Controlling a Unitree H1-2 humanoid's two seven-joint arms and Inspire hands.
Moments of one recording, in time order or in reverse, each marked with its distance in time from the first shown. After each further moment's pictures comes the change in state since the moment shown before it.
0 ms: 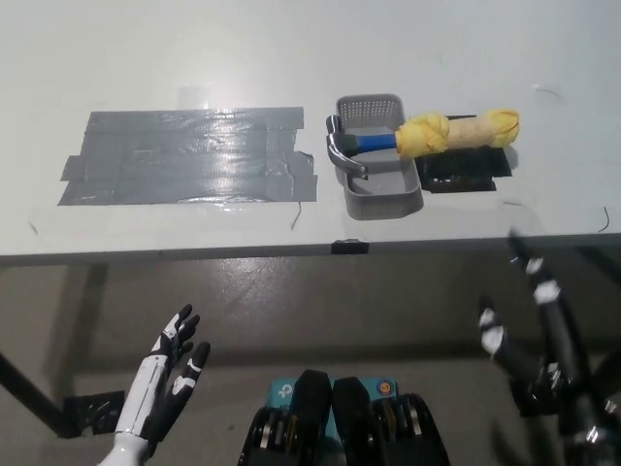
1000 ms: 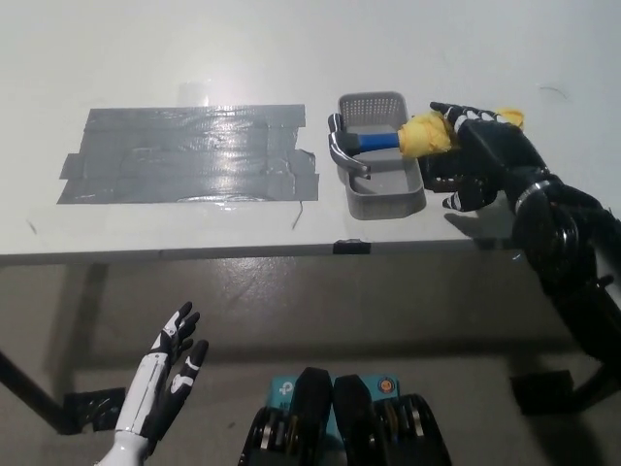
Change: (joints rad) left_arm -0.005 -0.001 0.001 -0.009 0.004 -0.003 0.000; right_arm -0.706 -0.192 0.333 0.612 -0.336 0.354 0.276
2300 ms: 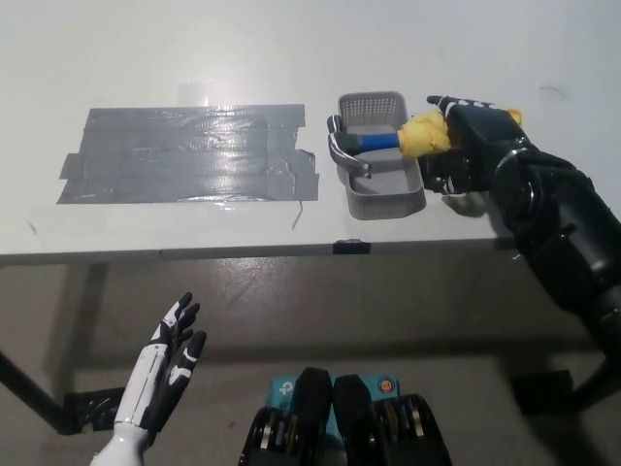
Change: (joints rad) left_arm -0.016 0.003 0.000 -0.013 0.003 0.008 -0.001; right_arm -0.146 0.054 0.038 0.261 -0.022 0.012 0.016
